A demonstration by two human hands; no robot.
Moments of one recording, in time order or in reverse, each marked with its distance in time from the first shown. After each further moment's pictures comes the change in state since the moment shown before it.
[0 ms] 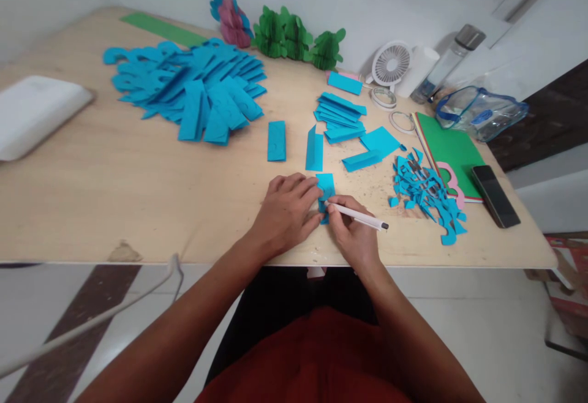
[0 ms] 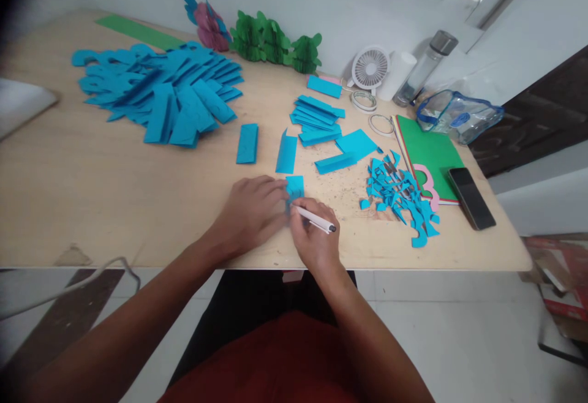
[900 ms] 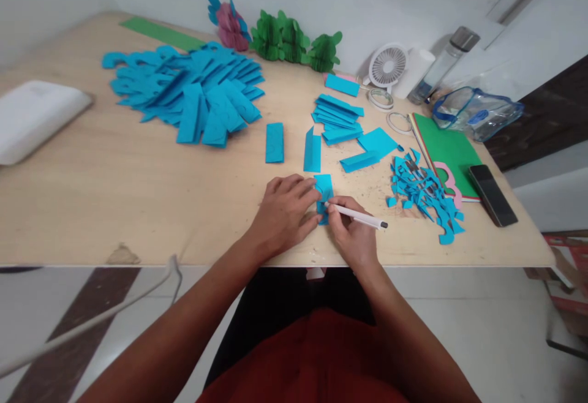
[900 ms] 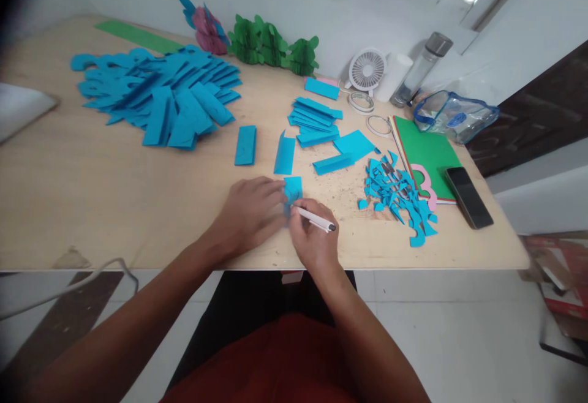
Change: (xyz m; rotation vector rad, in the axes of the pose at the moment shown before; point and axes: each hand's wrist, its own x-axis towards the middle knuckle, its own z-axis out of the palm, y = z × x) left_hand 0.000 0.000 -0.002 0.004 -0.023 0.003; right_hand -0.002 0.008 0.002 0.006 0.020 0.022
